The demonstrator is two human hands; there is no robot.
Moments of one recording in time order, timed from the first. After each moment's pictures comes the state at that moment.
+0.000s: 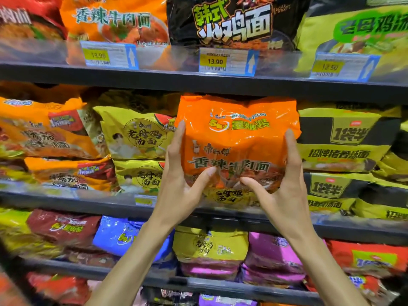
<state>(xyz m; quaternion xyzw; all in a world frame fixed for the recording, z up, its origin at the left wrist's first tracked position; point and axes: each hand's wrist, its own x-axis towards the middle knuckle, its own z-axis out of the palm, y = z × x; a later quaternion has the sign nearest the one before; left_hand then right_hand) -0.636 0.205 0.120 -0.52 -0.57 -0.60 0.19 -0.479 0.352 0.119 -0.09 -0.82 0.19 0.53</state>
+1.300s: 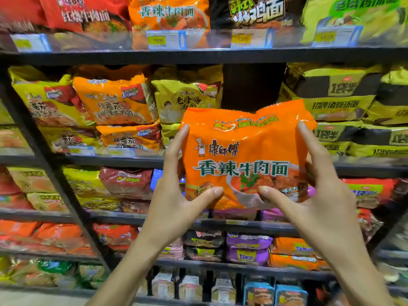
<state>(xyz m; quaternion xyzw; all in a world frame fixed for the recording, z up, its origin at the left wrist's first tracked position) -0.531 0.003 0.108 -0.51 -0.61 -0.61 0.03 -0.354 0.144 0.131 -0.20 -0.86 0.21 0.43</state>
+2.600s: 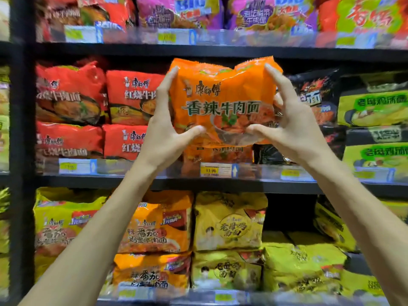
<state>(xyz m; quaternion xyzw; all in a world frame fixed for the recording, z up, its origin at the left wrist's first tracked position) -0.784 0.017 0.373 -0.60 -0.46 -0.57 0.32 -0.591 0.171 0.396 0.00 -0.82 0.04 0.57</state>
